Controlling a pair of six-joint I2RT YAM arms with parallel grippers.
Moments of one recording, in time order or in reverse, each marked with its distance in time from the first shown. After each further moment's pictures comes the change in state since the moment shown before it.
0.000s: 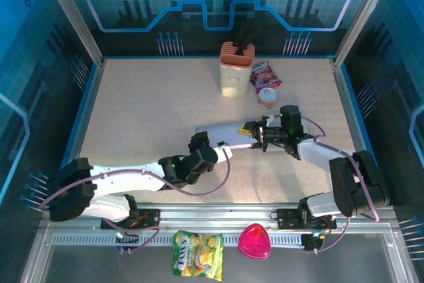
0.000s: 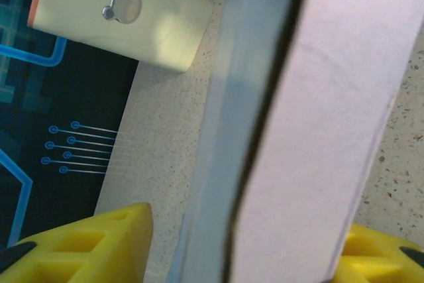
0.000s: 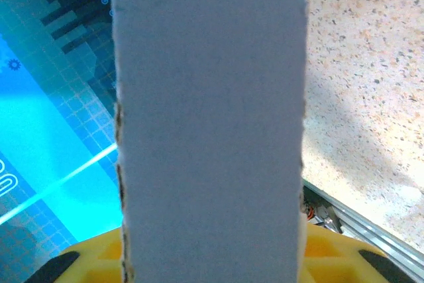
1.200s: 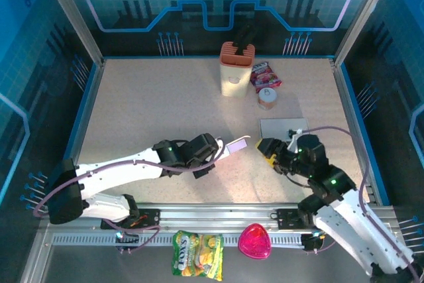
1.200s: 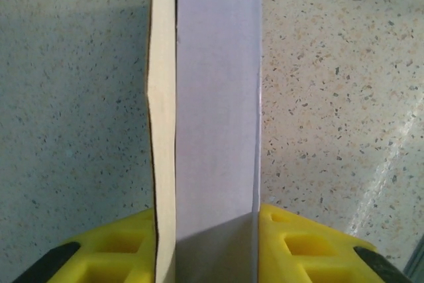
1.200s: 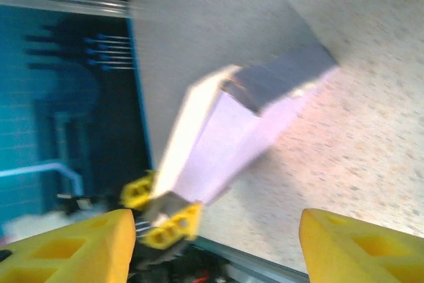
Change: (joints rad) left arm 0.084 -0.018 0.272 -0.656 0.539 -0.444; right arm 0.290 -0.848 -0.021 -0.808 0.731 -0.319
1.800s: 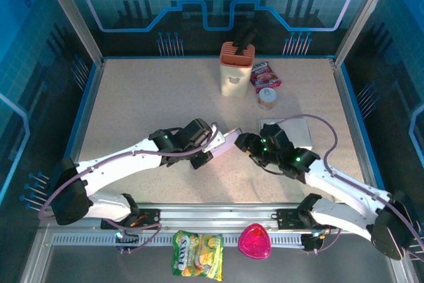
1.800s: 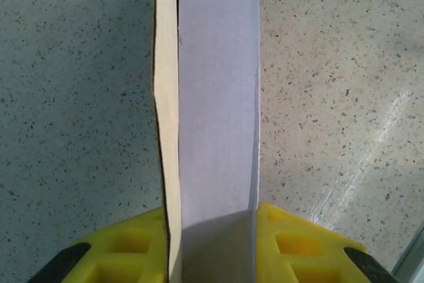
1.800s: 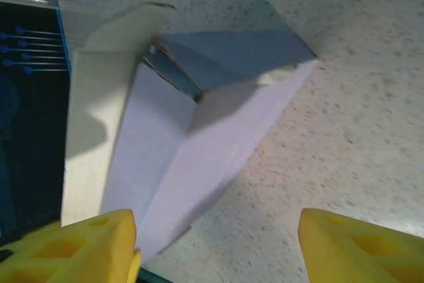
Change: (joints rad) left arm 0.140 0.023 0.040 -0.017 0.142 -0.027; right arm 0.177 0.459 0.075 0.272 0.193 0.041
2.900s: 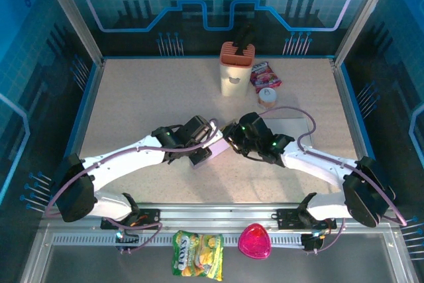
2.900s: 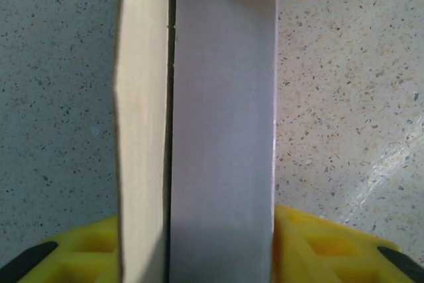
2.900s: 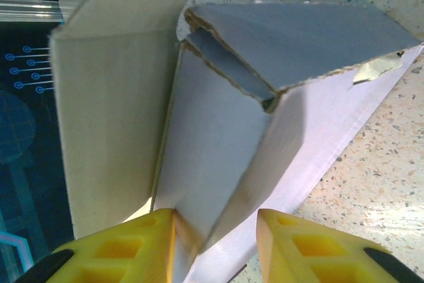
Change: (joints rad) left arm 0.042 0.042 -0.001 0.024 -0.072 0.011; right arm 0.038 0.308 0.163 0.136 0.000 0.129
